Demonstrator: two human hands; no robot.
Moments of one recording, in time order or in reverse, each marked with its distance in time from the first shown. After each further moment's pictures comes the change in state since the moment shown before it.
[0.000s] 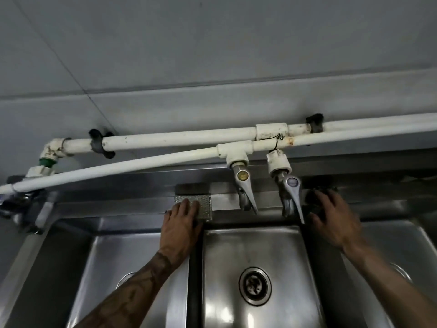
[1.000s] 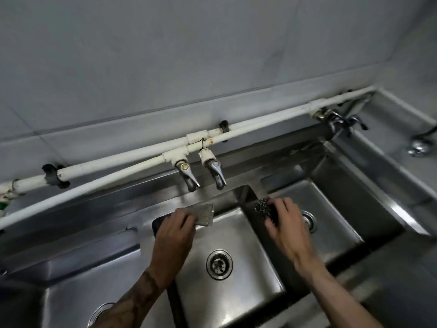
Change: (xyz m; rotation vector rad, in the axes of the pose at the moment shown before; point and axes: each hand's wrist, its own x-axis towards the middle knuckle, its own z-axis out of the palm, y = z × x) left_hand -0.075 0.077 -0.077 -0.239 0.505 0.627; right_hand -0.206 -0.056 -0.078 0.192 0.372 0.059
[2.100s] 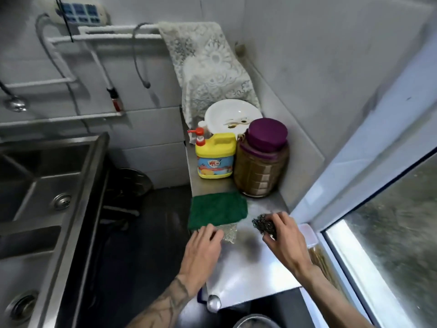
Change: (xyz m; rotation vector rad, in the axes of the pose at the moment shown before) left_hand -0.429 0.537 -0.132 -0.552 -0.521 1.220; right_hand -0.865 0.016 -0.182 -0.171 0.518 1.197
